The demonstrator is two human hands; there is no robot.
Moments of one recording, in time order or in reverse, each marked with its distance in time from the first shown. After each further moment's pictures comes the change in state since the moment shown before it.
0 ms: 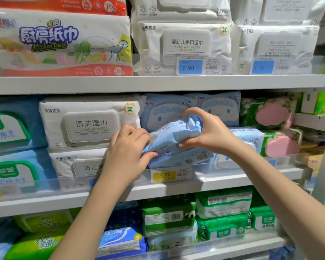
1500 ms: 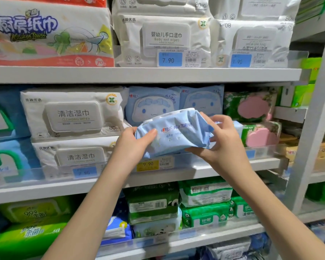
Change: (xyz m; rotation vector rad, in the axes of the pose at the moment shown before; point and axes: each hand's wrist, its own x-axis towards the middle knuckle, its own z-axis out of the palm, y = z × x) left_hand 0.013 0.065 -0.006 -0.910 -0.108 -0.808; right_hand -0.078 0.037 -0.003 -0.207 0.387 -0.071
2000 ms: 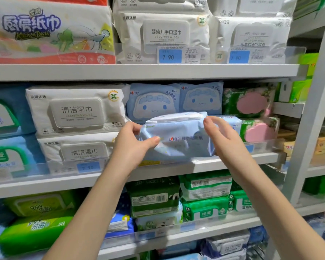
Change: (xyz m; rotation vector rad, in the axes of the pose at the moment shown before) left_hand -0.017 0.002 -0.005 0.109 0.032 0.058; right_hand -0.011 -0.030 -0.021 0.568 -0.140 0.501
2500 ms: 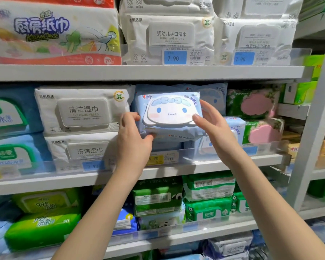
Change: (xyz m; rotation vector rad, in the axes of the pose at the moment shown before) left_hand -0.002 -0.002 0.006 0.304 0.290 0.254; right_hand 0.041 0.007 0.017 0.287 -0.142 -0.136
